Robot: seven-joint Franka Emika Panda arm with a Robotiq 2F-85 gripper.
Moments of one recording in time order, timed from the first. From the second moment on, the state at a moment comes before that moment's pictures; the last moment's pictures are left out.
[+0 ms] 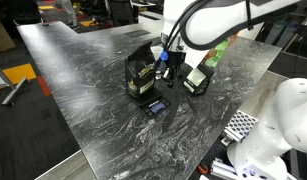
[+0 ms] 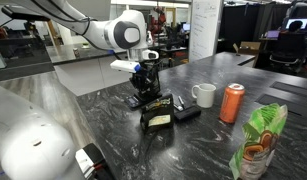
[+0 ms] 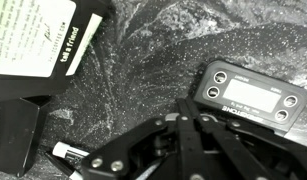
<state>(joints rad) 0.07 -0.43 0.09 -2.54 -0.01 2.09 0.09</state>
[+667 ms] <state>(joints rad) 0.08 -0.42 0.08 -2.59 0.02 2.22 0.05</state>
